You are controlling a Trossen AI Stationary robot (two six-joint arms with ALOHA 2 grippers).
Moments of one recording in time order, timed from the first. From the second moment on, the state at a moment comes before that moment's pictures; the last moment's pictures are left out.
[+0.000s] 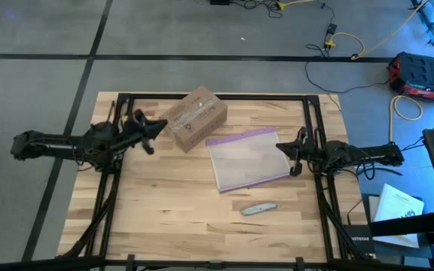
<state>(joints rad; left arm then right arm) 0.04 0.70 0.47 0.32 -0.41 -0.21 0.14 0.00 0.06 -0.06 0.38 -0.01</state>
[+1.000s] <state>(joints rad) -0.08 1.86 1.28 0.26 0.00 -0.01 0.14 0.00 0.06 -0.06 0.38 -0.01</state>
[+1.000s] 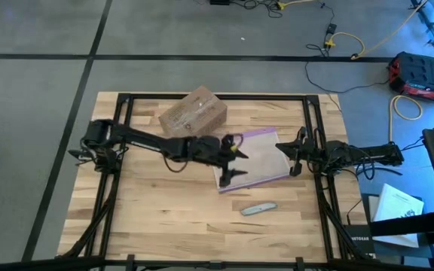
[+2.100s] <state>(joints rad) -0.26 2.36 1.51 0.49 -0.20 -0.29 0.14 0.00 0.06 -0.05 0.38 -0.01</state>
